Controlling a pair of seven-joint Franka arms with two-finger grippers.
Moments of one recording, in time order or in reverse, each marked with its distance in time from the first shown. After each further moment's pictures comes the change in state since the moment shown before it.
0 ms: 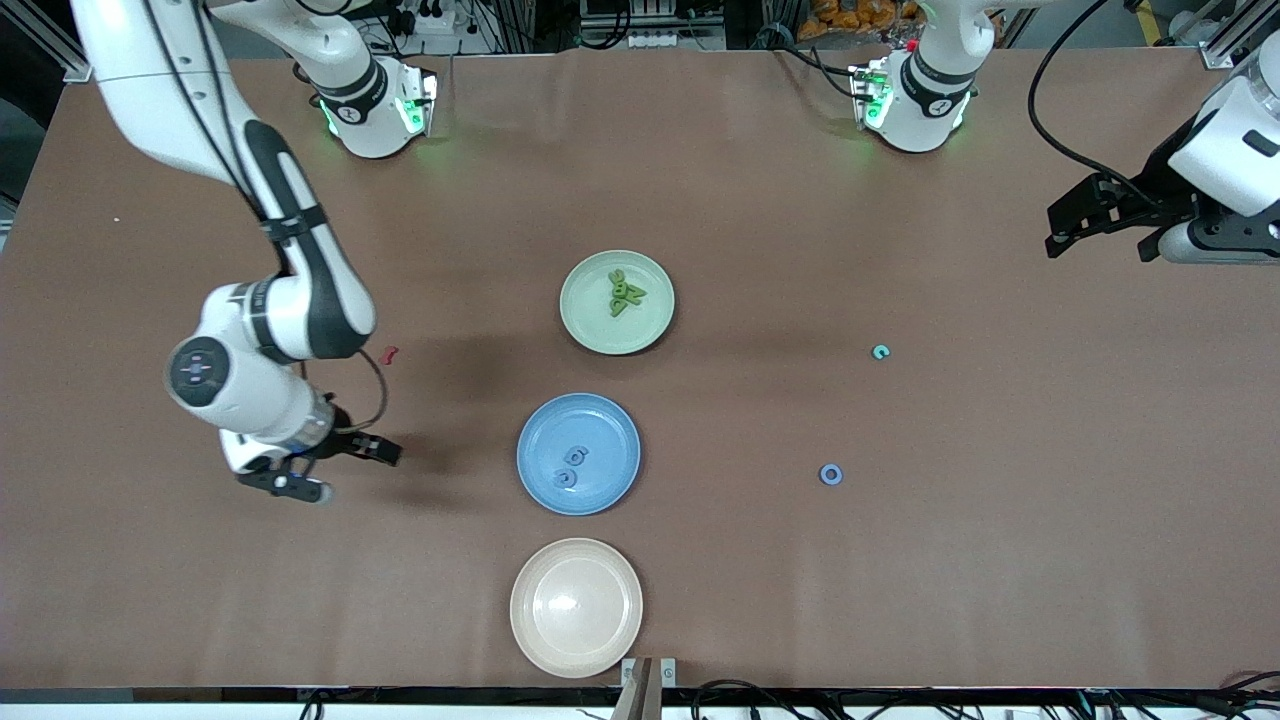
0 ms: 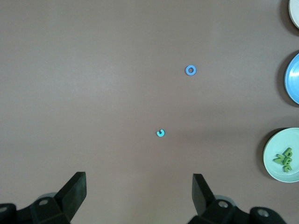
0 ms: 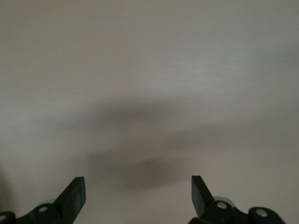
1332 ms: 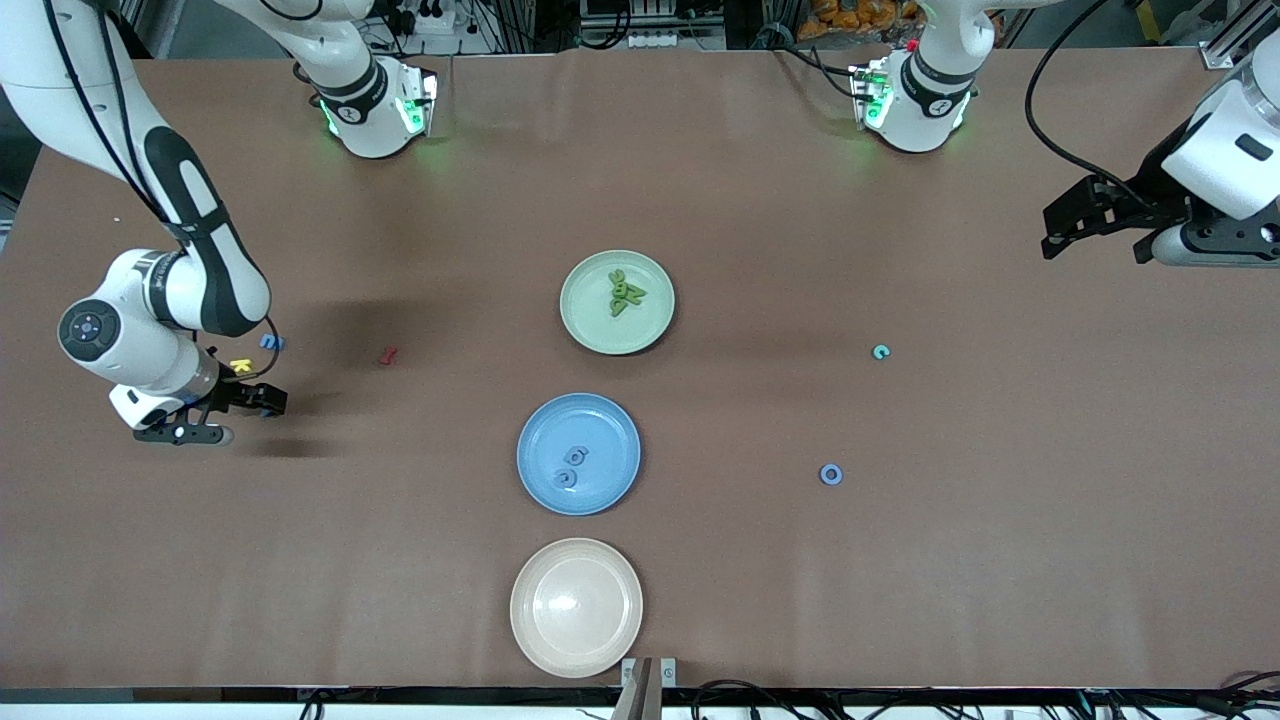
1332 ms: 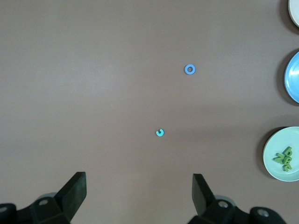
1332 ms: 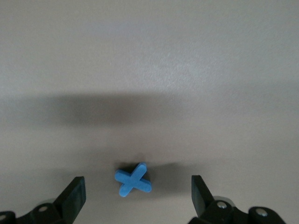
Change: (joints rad) left arm -0.001 0.004 -0.004 0.000 0.000 0.000 0.000; right arm -0.278 -0.059 -0.017 -0.298 -0.180 0.201 -0.387
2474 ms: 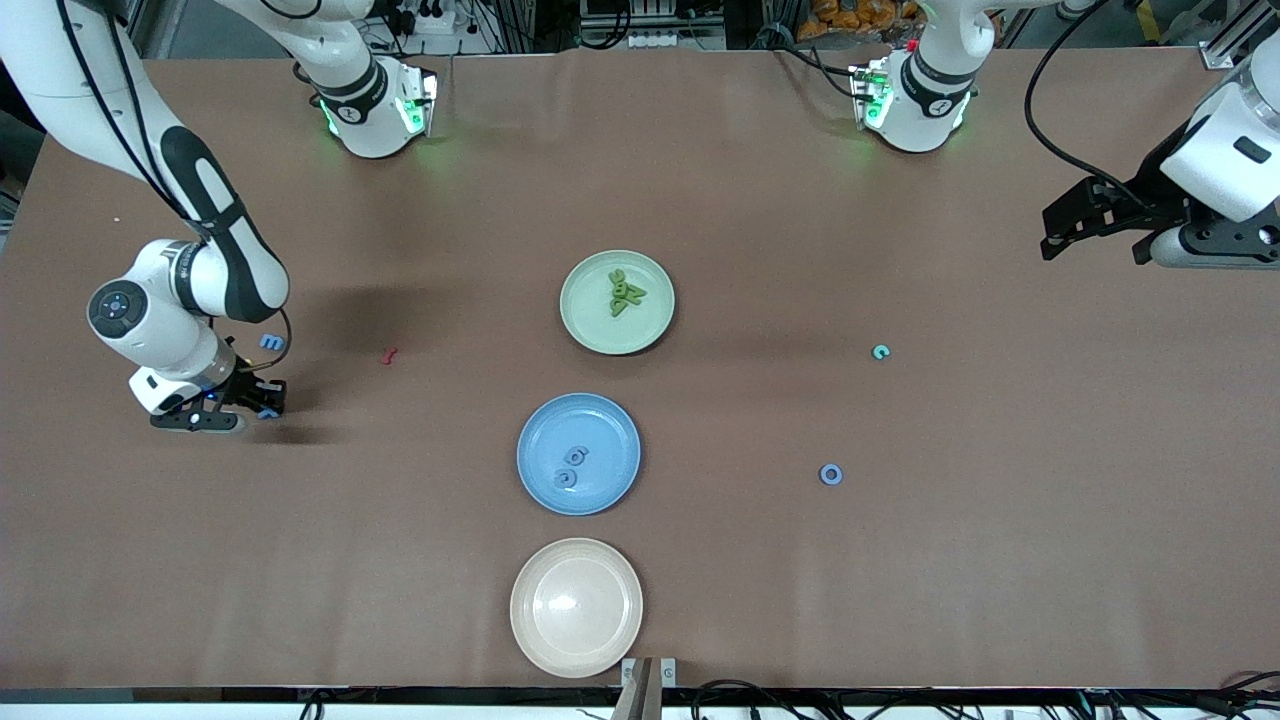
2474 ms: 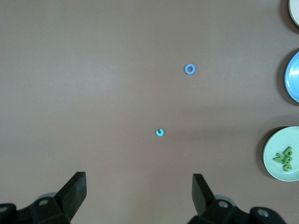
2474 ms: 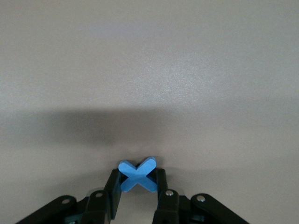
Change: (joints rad) left arm 0.000 0.002 0.000 0.000 0.000 0.000 0.000; right arm -0.003 -0.002 0.002 -0.104 0.004 0.177 0.000
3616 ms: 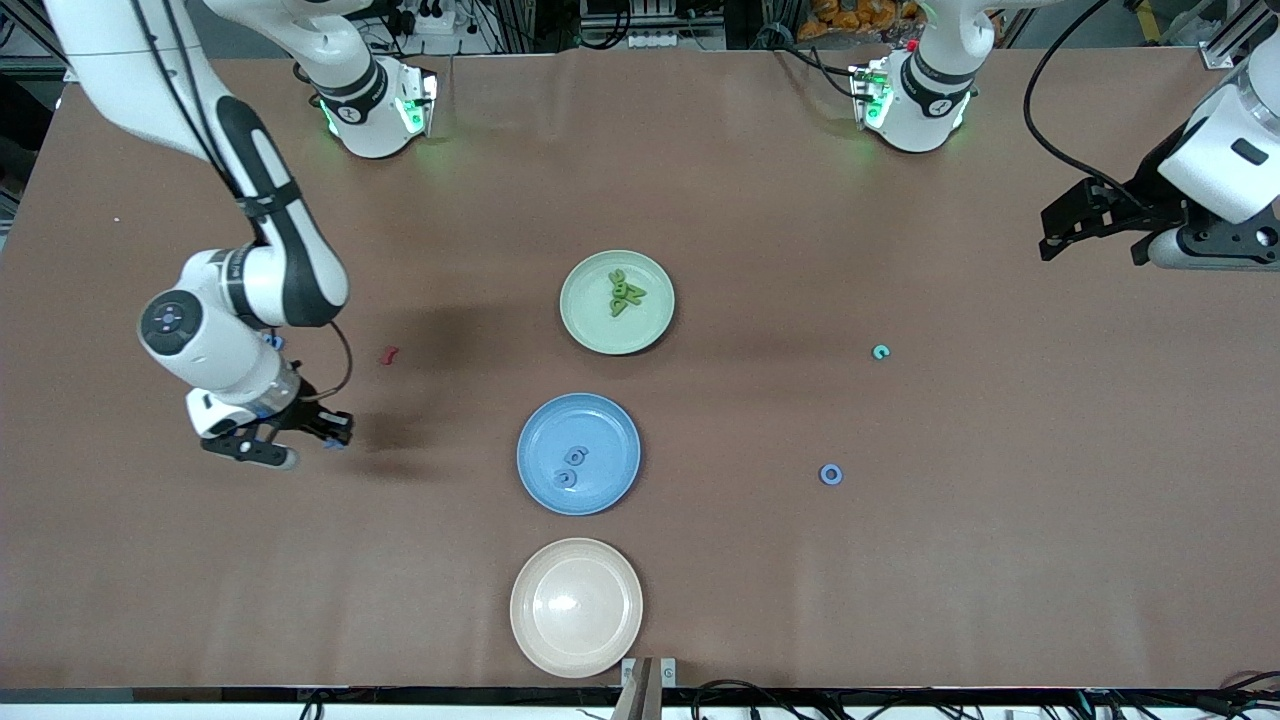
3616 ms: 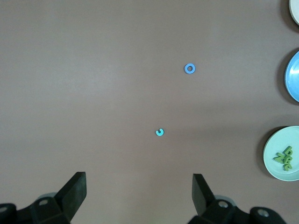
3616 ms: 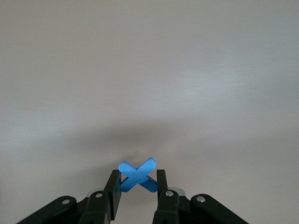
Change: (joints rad) left arm -0.001 0.003 -0.001 0.000 0.000 0.000 0.000; right arm 0.271 -0.050 0.015 0.178 0.148 -0.173 0.351
